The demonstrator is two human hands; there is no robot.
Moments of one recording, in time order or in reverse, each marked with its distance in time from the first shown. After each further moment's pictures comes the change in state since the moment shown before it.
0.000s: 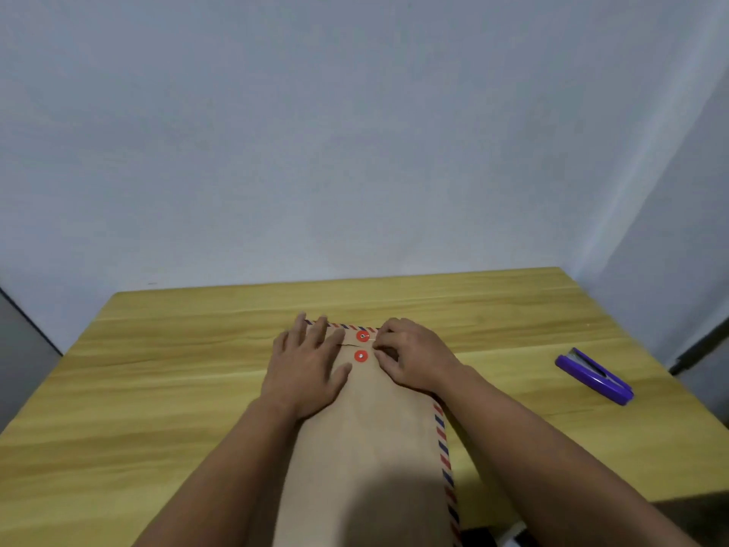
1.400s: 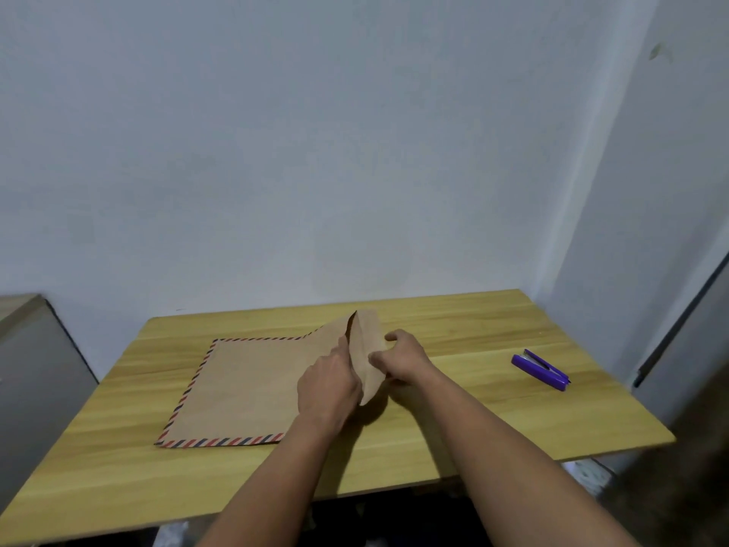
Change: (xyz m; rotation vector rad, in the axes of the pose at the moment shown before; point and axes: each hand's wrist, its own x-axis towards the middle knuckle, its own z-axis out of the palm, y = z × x) left_hand -0.074 0.083 -0.077 -0.295 0.189 -0.194; right_hand -0.033 -0.096 -0.076 0.704 -0.019 0.893
